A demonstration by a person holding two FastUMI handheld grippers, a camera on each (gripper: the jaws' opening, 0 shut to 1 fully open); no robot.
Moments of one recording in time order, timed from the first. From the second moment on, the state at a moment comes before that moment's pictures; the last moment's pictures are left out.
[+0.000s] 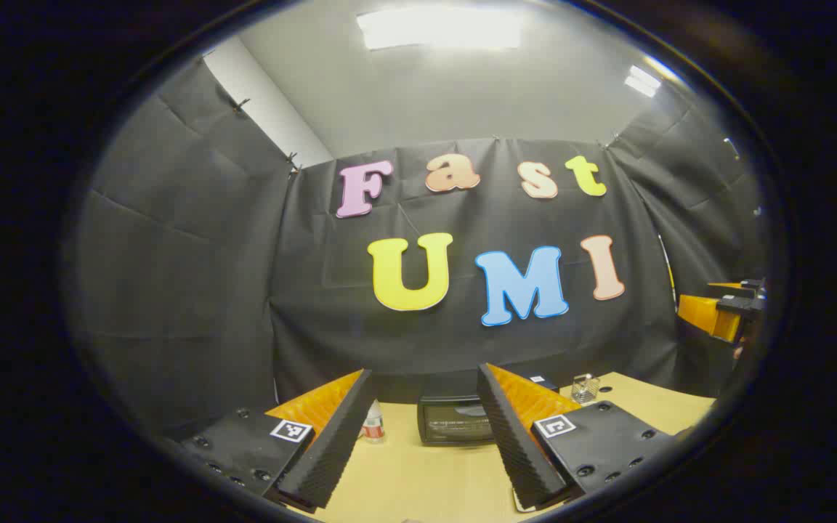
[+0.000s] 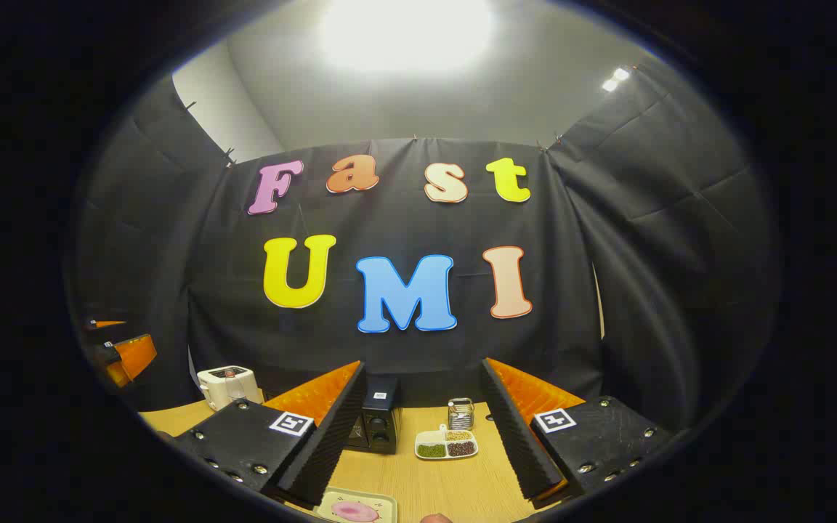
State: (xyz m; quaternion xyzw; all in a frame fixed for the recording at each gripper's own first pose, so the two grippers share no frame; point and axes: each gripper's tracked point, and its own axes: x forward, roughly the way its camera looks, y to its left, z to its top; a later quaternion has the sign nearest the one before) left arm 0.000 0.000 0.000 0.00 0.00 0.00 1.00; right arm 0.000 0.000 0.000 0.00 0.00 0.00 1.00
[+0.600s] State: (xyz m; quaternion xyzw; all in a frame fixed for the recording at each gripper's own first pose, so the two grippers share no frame) left arm -0.003 0.007 0.001 -0.01 0.00 0.03 1.00; right arm 0.007 0.015 -0.004 -0.01 0.00 0.03 1.00
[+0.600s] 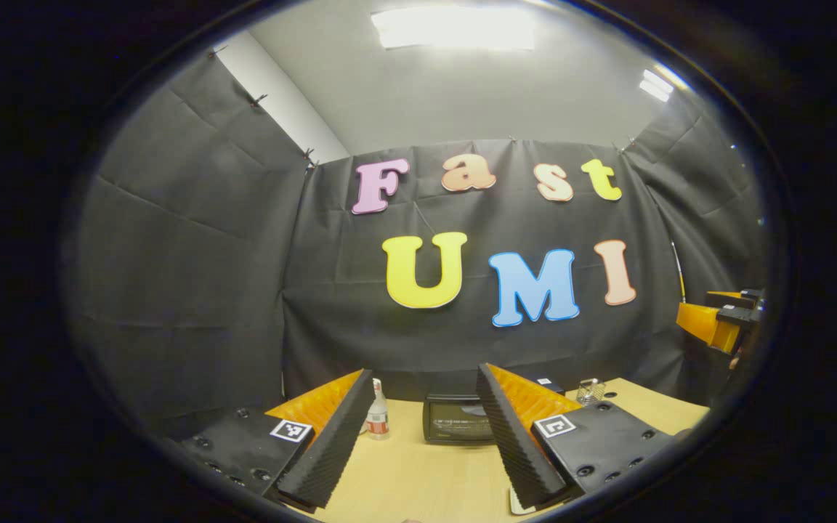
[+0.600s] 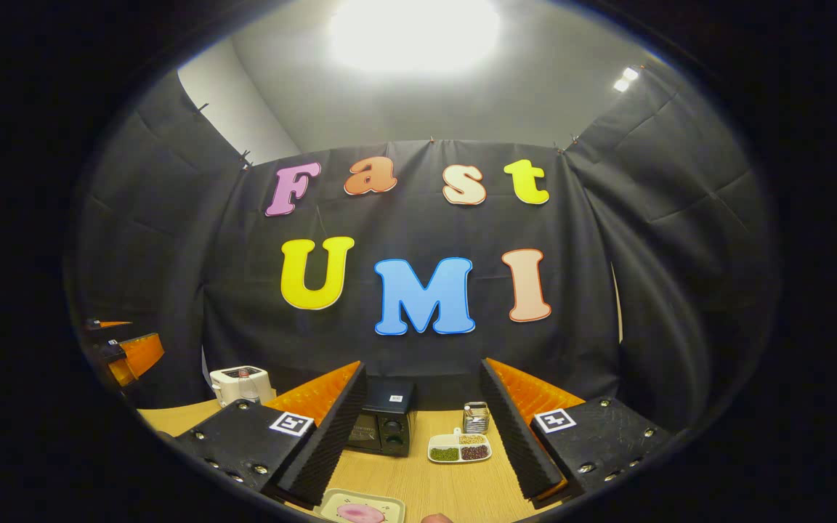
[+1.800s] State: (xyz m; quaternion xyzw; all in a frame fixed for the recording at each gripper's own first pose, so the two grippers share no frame) left arm 0.084 -0.072 -0.013 0.00 -0.01 -0.02 1.00; right arm 0.011 -0.030 -0.037 -0.01 0.01 0.01 1.00
